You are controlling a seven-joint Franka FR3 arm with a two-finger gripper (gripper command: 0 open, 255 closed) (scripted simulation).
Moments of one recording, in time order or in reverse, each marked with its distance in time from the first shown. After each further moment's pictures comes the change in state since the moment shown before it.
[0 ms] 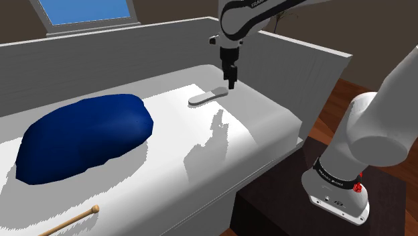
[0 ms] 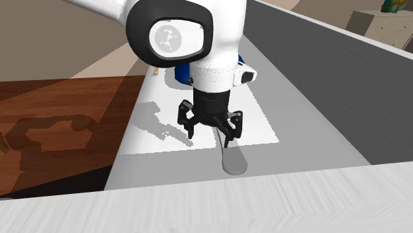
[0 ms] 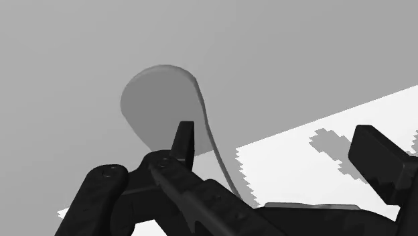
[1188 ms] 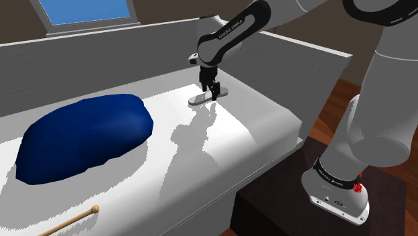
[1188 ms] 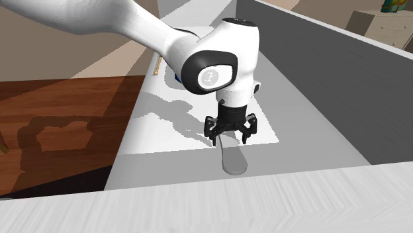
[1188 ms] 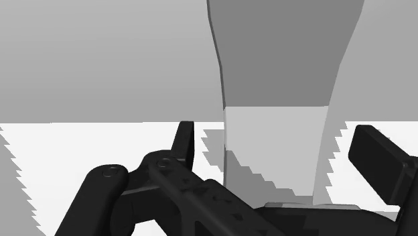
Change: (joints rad) arm 0.034 0.301 0.028 0.135 0.032 0.218 -0.313
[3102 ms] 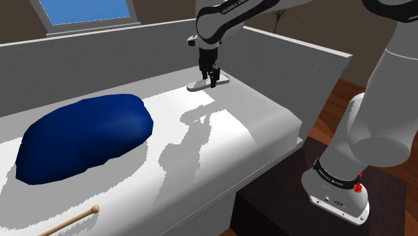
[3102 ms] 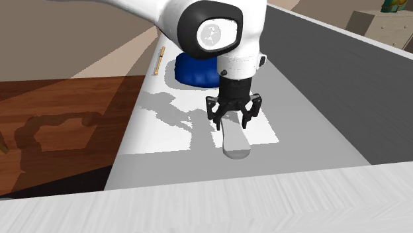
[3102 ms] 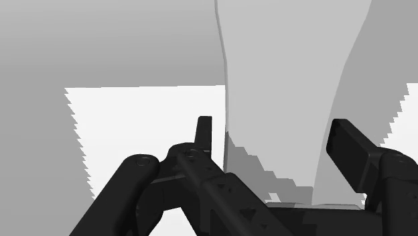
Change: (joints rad) arm 0.003 -0.079 -0.001 0.095 -0.015 -0.173 0.009
